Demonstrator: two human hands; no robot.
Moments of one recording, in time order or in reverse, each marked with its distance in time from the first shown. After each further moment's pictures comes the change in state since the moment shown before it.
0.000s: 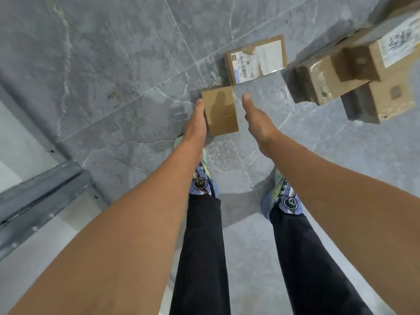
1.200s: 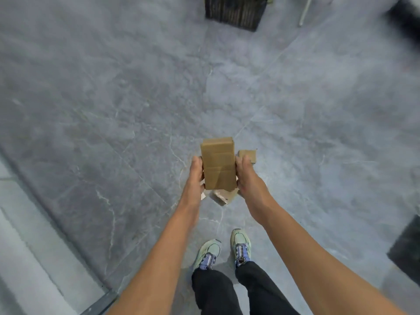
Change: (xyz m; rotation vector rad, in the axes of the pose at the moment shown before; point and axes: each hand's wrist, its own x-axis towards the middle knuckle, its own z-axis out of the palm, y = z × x) left_hand -0.533 0.213 0.131 0.224 -0.353 0.686; right_hand -0.502 -0.130 -0.245 0.593 0.131 -0.540
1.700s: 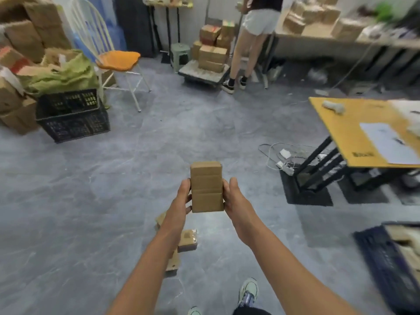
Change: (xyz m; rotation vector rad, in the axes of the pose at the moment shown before) left_hand -0.131 0.122 0.173 0.420 -0.699 0.189; right_hand -0.245 -0.056 -0.104 0.309 0.618 -0.298
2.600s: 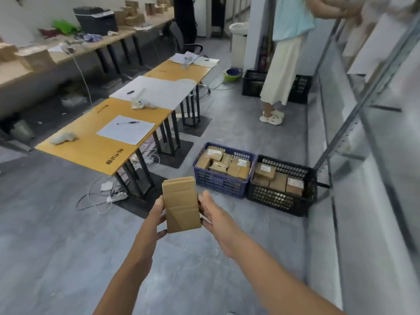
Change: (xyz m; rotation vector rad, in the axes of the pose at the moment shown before) left_hand -0.139 -0.028 0.523 0.499 -0.958 0.059; right_hand -0.344 0.127 -0.404 0.577 0.883 -0.085
